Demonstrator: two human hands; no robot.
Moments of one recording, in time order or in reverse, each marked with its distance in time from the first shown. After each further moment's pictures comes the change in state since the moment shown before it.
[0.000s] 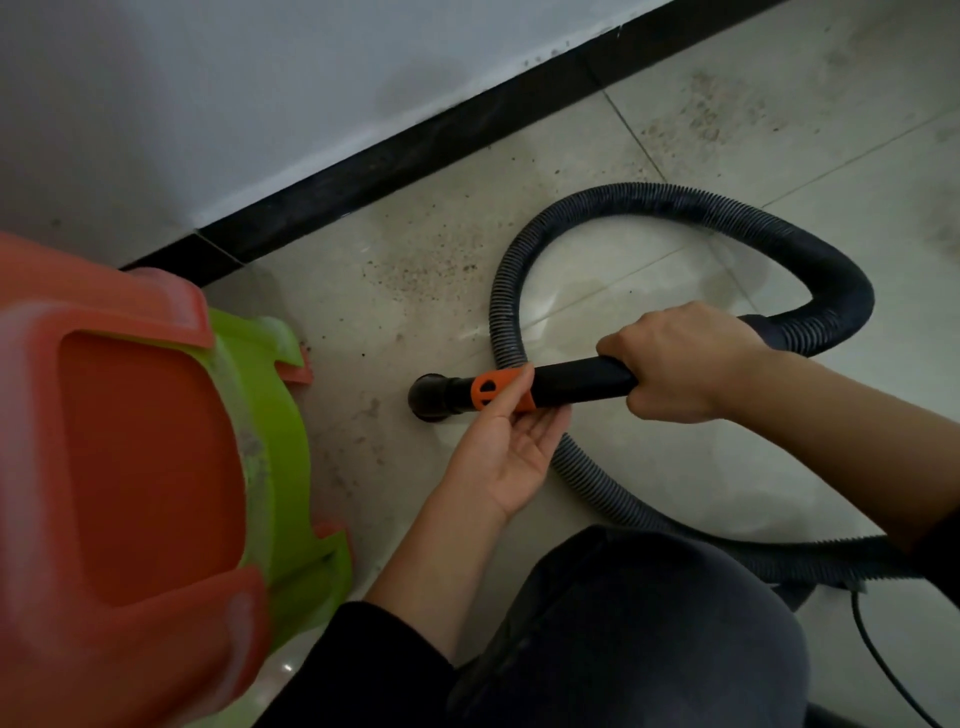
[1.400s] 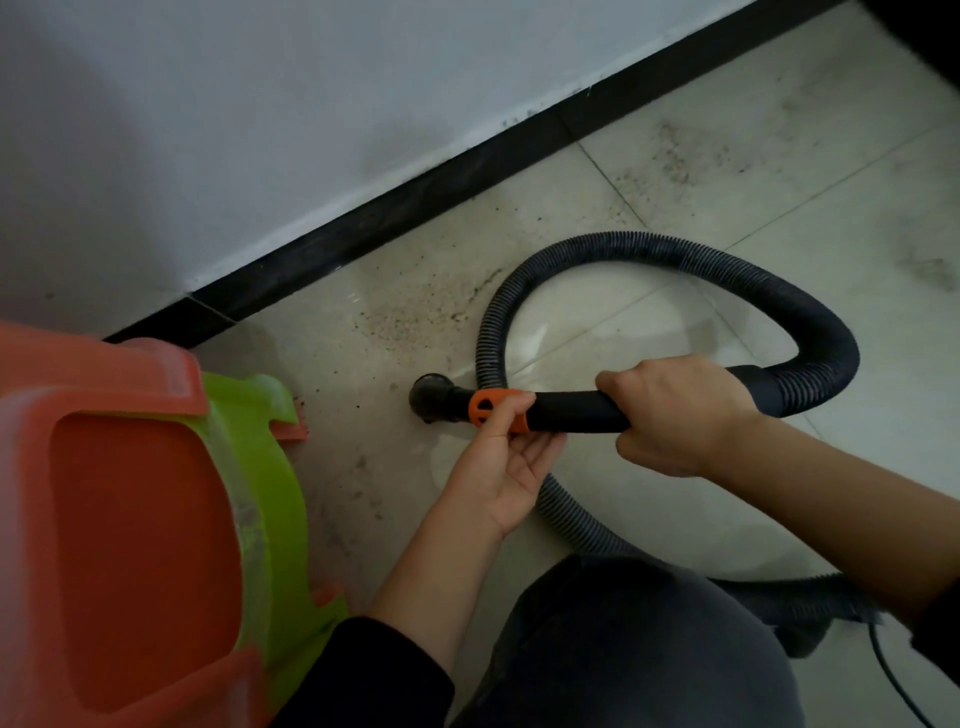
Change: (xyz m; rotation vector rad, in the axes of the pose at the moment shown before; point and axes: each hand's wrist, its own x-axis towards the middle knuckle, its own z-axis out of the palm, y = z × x) left_hand 0.015 0.018 0.015 0.146 -0.034 0.019; right_hand -0.004 -0.010 0.002 0.047 0.075 0.168
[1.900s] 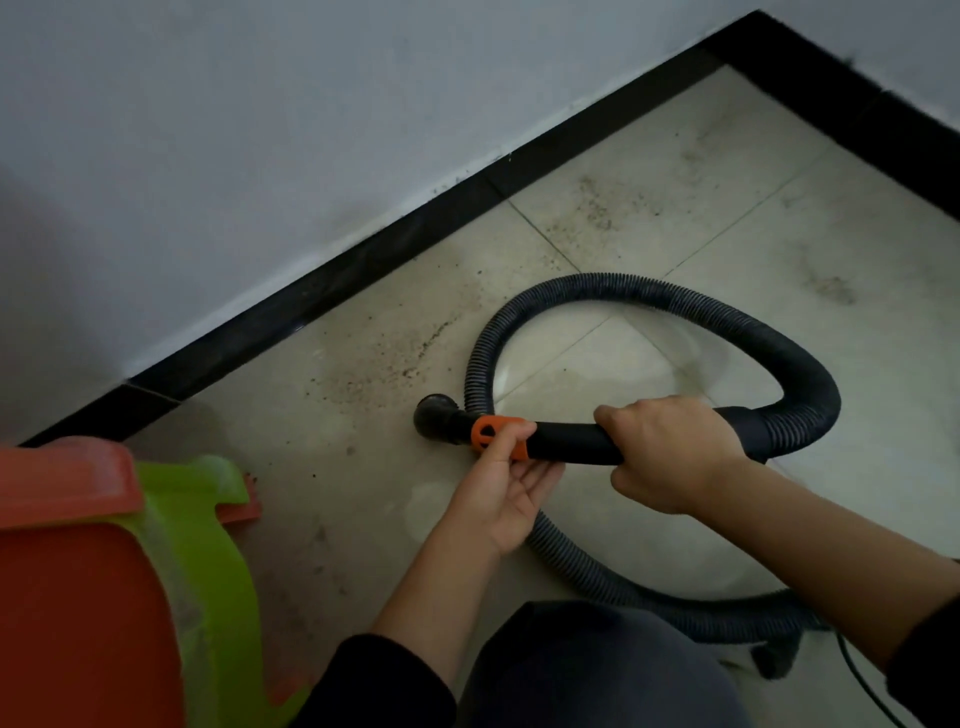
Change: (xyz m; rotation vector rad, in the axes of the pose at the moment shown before) left_hand 0.020 -0.014 0.035 0.175 -0.072 -0.069; right_hand -0.020 0.030 0.018 0.060 0.044 0.152
